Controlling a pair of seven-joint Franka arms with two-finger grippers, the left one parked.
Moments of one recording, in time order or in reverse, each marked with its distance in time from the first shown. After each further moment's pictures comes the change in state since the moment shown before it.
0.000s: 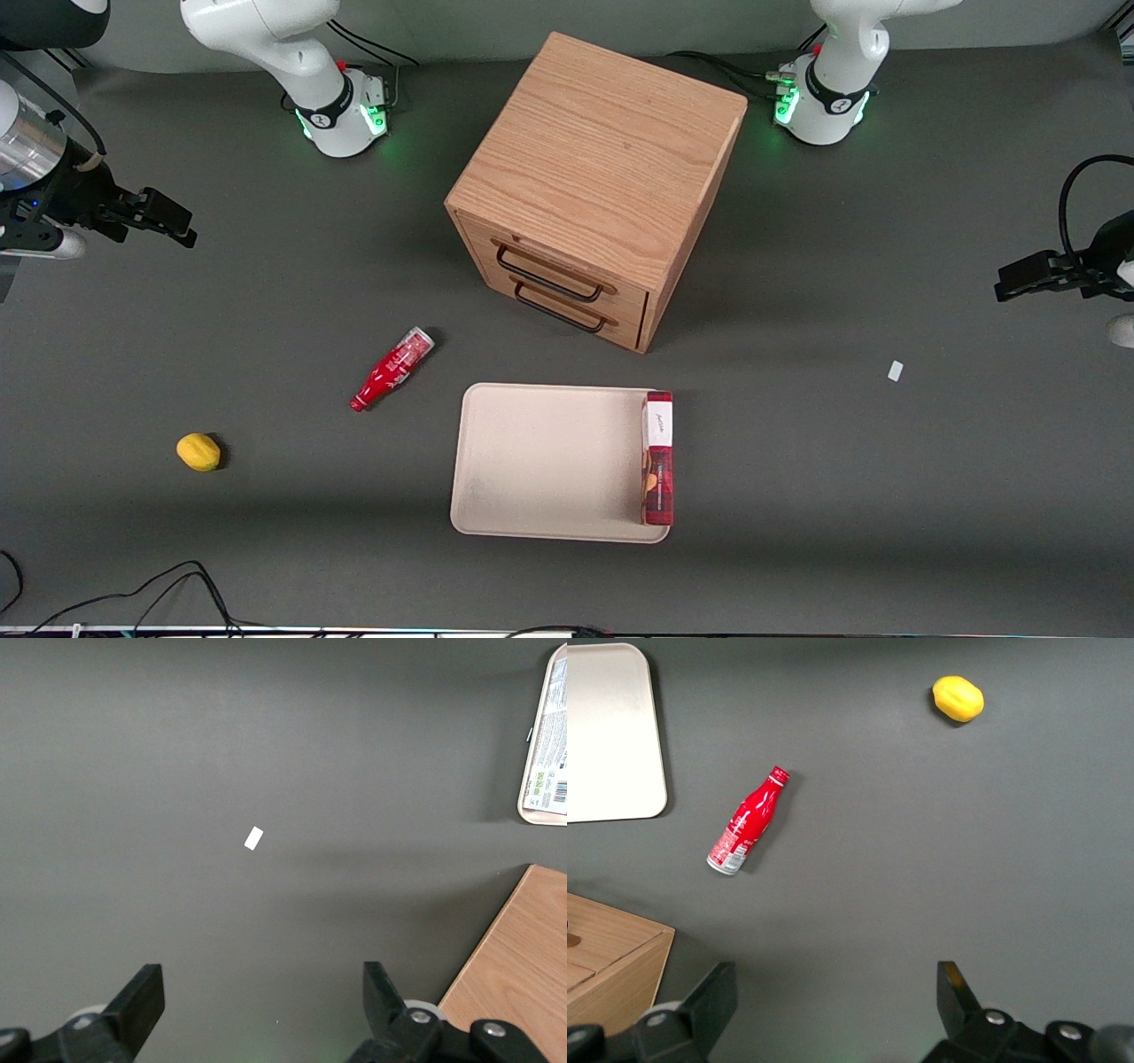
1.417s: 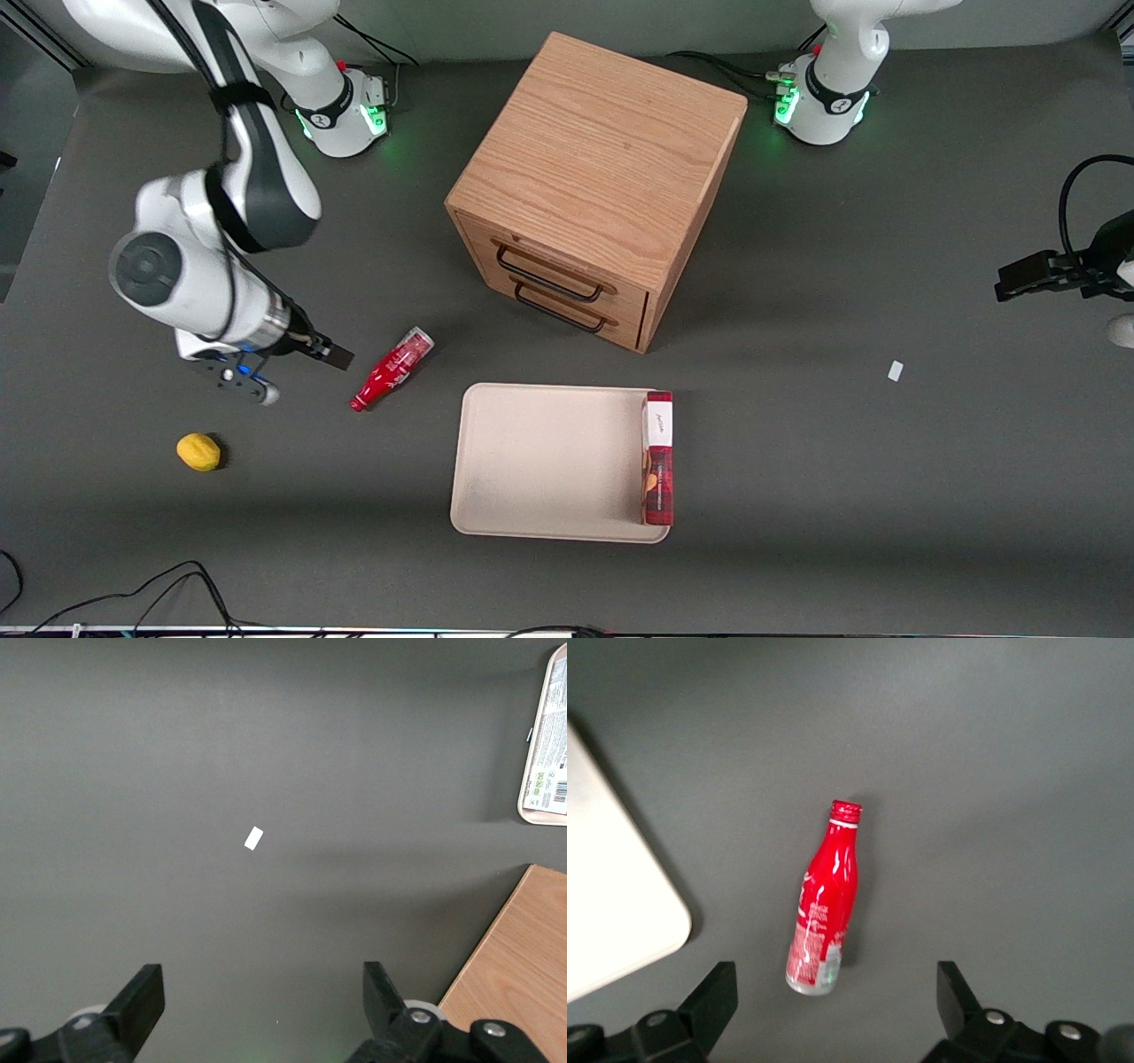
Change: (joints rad) arm 0.041 0.476 0.121 -0.039 0.115 0.438 0.549
